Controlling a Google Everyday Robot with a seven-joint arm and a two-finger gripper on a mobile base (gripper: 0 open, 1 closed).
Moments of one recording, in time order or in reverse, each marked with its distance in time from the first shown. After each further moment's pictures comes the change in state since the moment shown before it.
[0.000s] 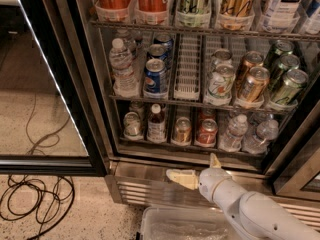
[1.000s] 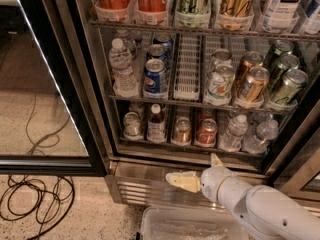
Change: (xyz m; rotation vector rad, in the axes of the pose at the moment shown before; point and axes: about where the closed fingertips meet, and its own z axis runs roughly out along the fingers) arm -0.017 0.021 -0.029 -0.045 0.106 -0.034
